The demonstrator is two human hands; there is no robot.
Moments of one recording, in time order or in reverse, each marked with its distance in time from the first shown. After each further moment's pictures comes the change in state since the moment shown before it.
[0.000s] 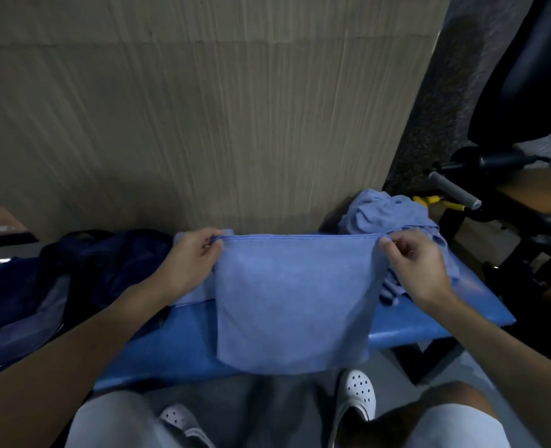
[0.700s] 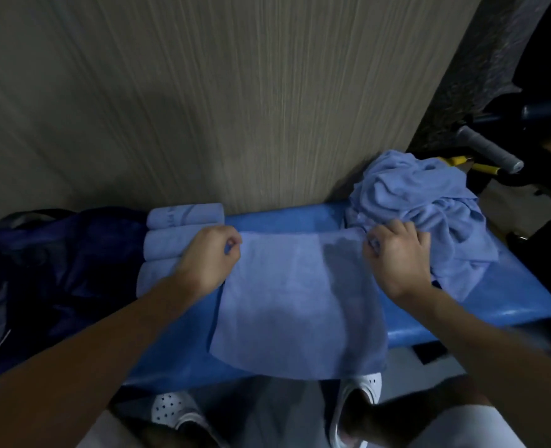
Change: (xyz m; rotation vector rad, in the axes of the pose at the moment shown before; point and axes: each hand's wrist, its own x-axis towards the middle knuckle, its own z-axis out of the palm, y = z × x) left_hand 0.045 -0.071 0.079 0.406 -0.056 0.109; right_hand 0.017 0.076 0.086 -0.734 -0.066 -0.090
